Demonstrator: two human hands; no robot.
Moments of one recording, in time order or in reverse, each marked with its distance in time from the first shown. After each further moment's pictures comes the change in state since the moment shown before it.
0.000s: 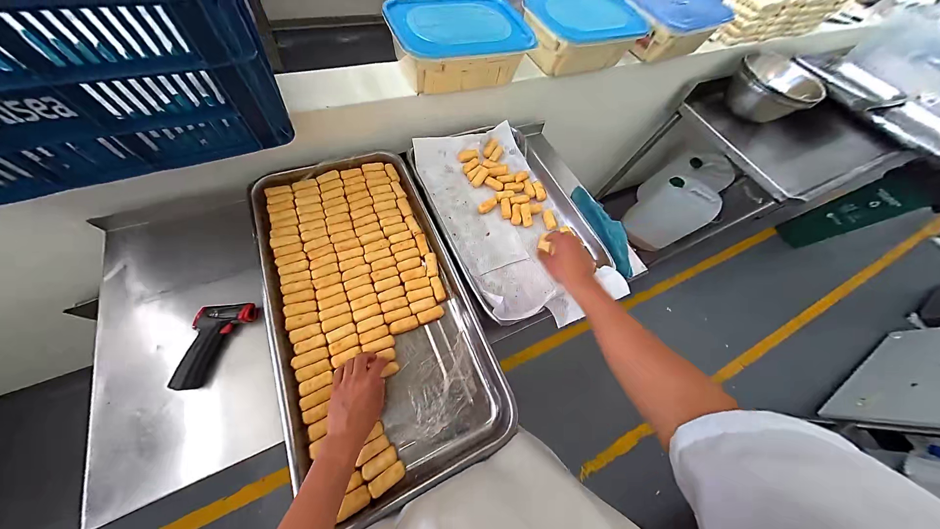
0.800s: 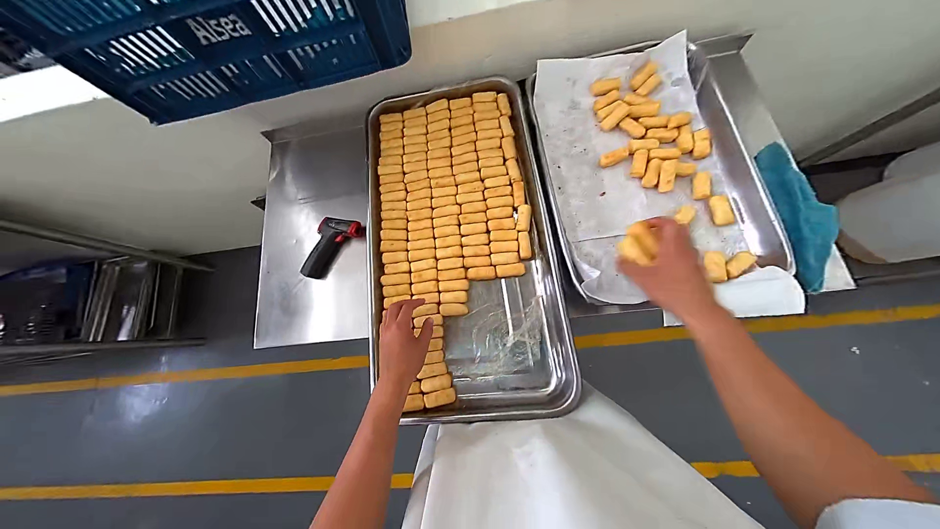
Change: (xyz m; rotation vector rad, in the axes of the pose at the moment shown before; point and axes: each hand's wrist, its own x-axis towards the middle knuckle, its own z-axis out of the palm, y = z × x) left_hand -0.047 0.008 -0.027 -0.314 0.279 -0.422; right_hand -0.055 -0.039 0.003 0.294 -0.164 -0.161
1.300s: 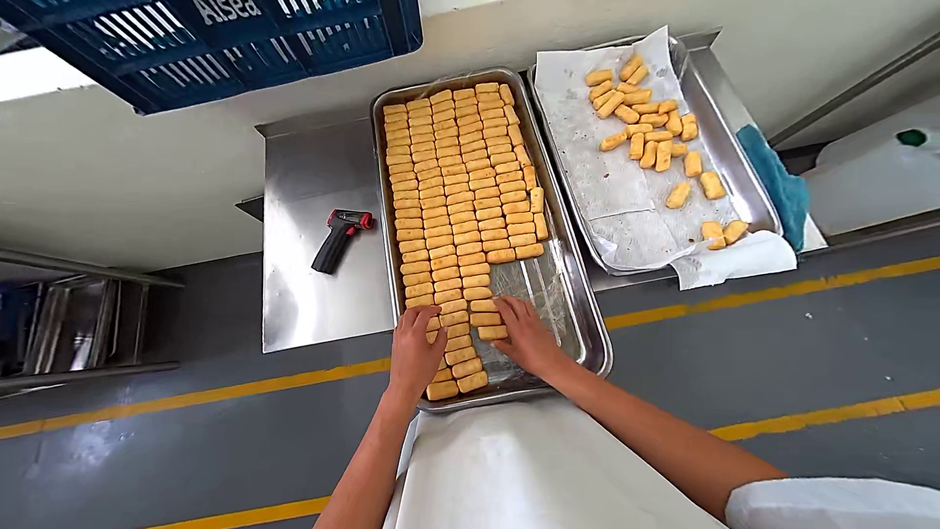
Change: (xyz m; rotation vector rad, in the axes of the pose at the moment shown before) left_hand -0.026 -0.054 -0.023 -0.054 -0.097 0.171; right_hand -0.129 -0.088 0.229 -0.100 -0.250 -0.418
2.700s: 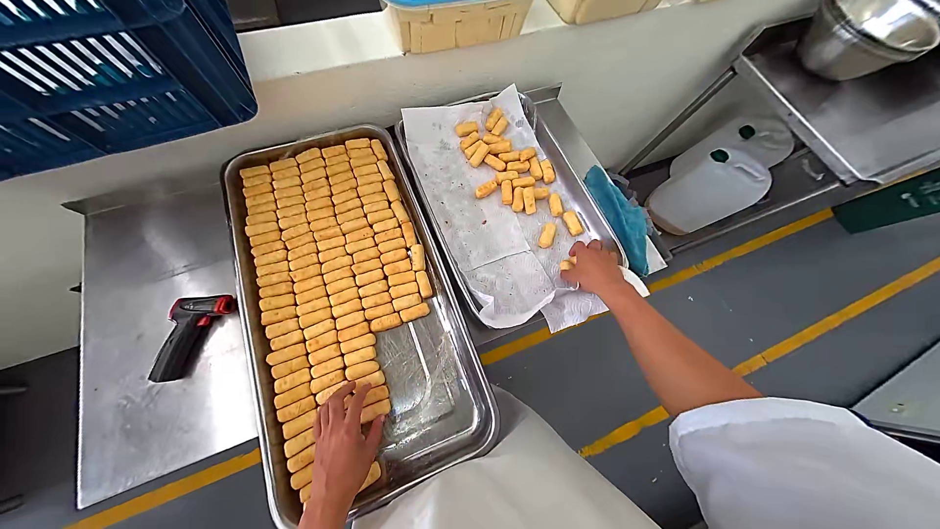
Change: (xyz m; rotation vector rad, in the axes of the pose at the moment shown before) left_hand 0.010 0.052 0.077 0.259 -0.035 0.117; right_hand 0.008 0.307 -0.261 -0.290 0.064 0.743
